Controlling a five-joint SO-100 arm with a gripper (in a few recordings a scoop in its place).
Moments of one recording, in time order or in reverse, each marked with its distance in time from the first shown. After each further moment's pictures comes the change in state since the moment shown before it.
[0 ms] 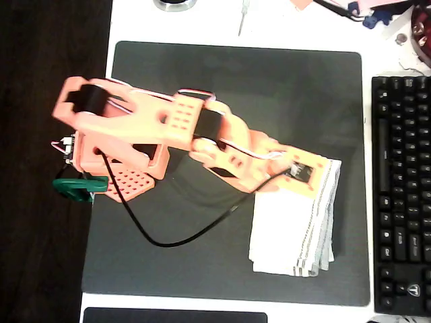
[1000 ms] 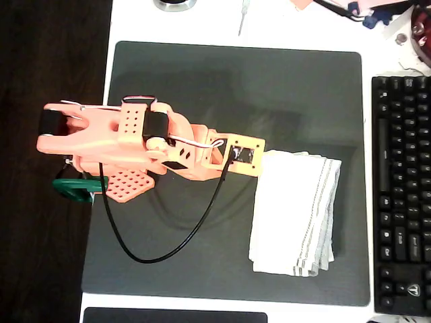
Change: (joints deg) arm -7.6 49.3 48.1 8.4 -1.1
